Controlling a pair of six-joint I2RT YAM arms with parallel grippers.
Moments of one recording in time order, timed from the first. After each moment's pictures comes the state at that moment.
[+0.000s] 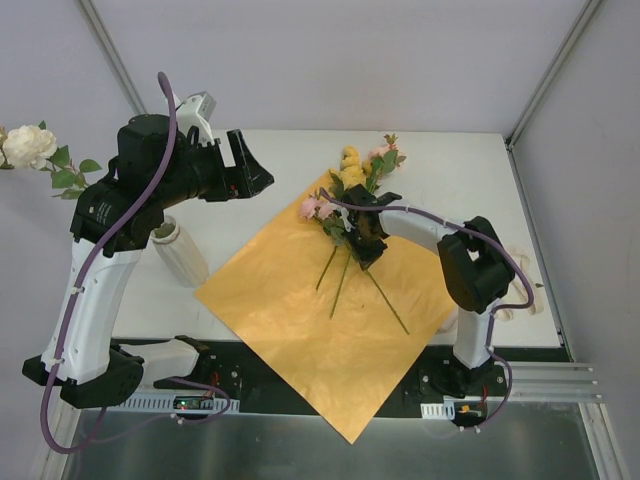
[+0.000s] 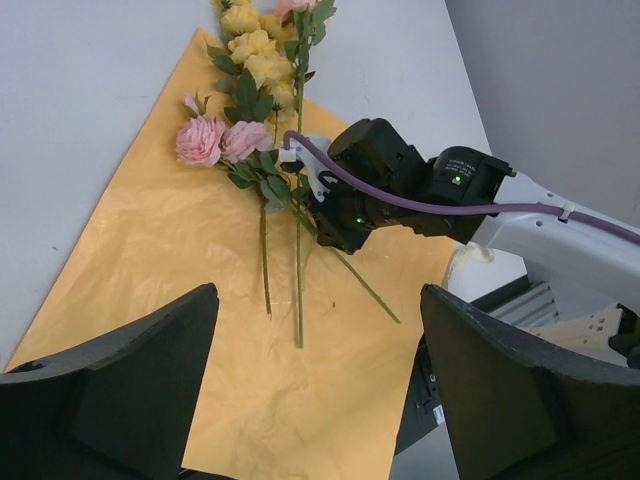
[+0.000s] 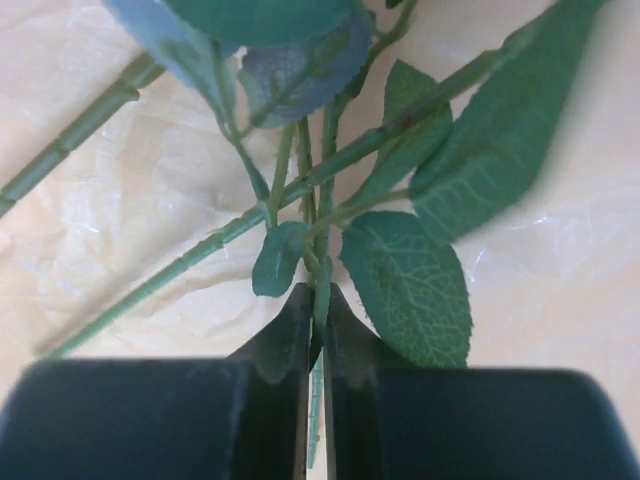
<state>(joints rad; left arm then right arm) -0.44 1.21 1.85 -1.08 0.18 -0.50 0.65 1.91 1.35 -0.82 -0.05 0.04</state>
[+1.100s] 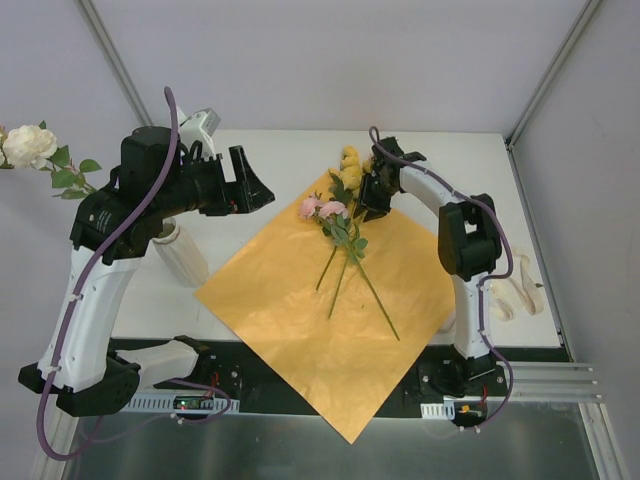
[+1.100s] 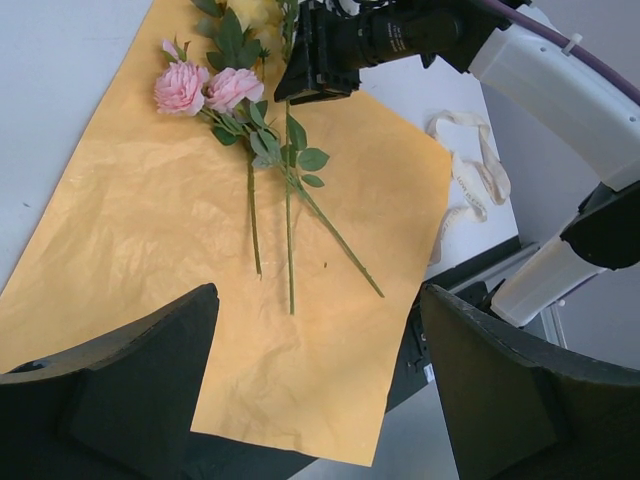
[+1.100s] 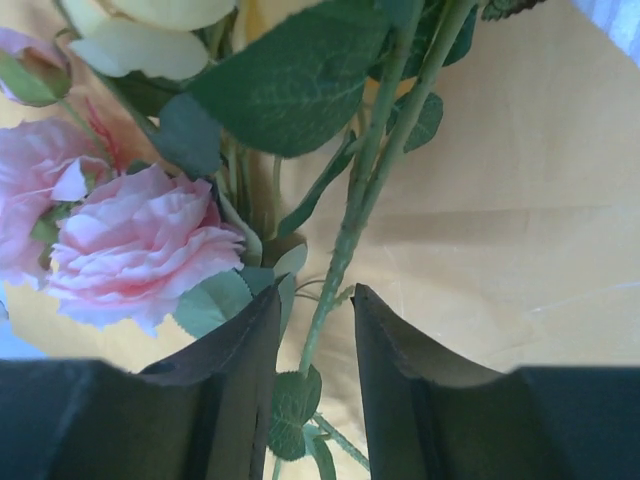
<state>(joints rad) -0.44 1.16 1.78 -1.12 0.24 -0.51 0.38 2.17 1.78 -0.80 -0.24 0.52</state>
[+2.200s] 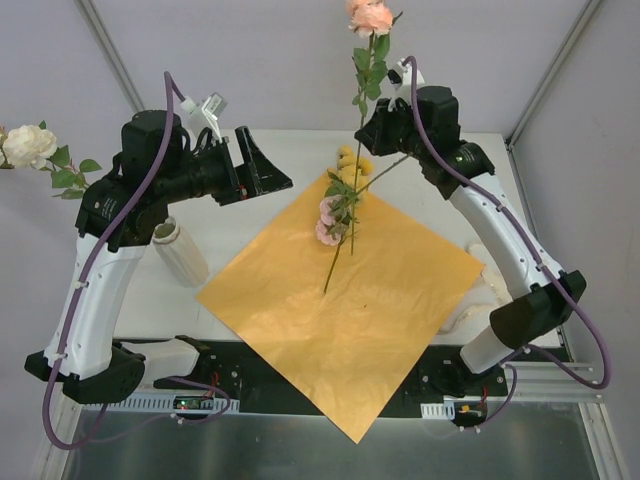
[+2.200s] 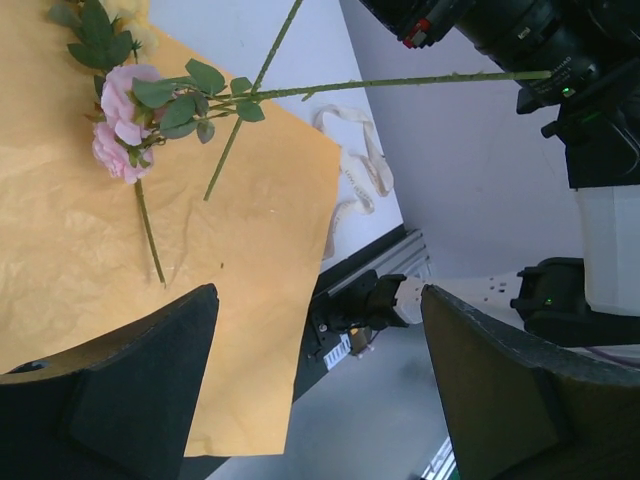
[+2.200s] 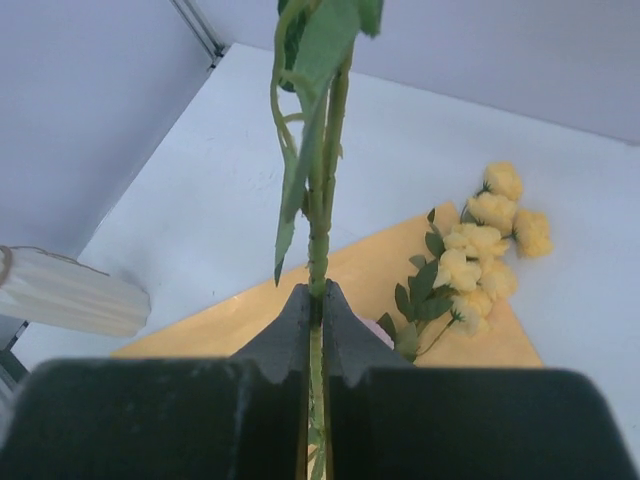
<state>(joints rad) -0.44 1.22 1.85 -1.05 0.43 -0.69 0.48 1.58 1.74 -0.46 -0.18 0.27</state>
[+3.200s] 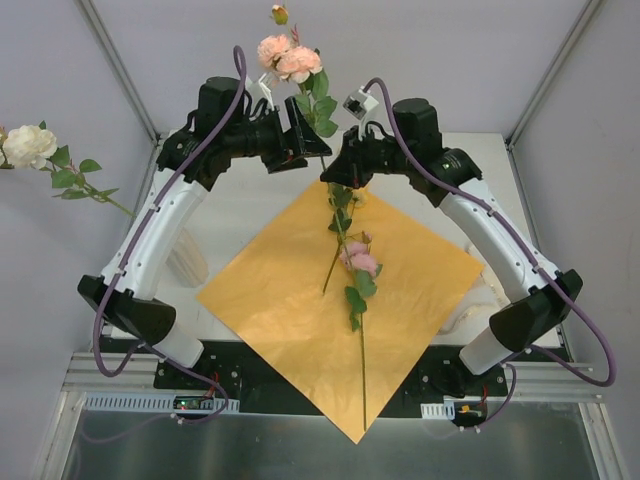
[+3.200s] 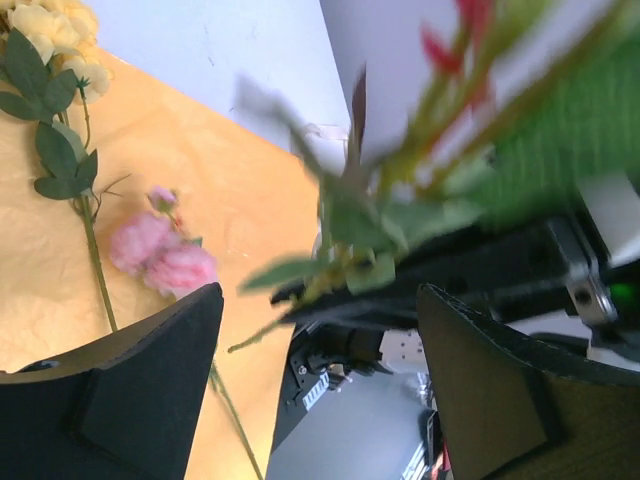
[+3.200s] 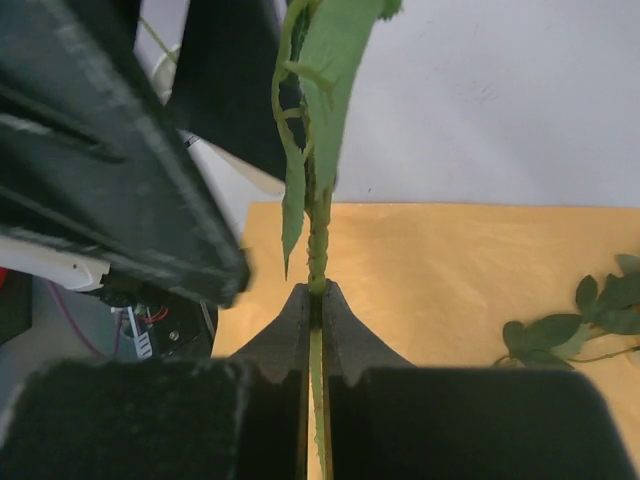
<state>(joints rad) -0.44 1.52 1.87 -0.78 0.55 -0.78 0.58 1.58 1.76 -0.58 -0.60 0.14</state>
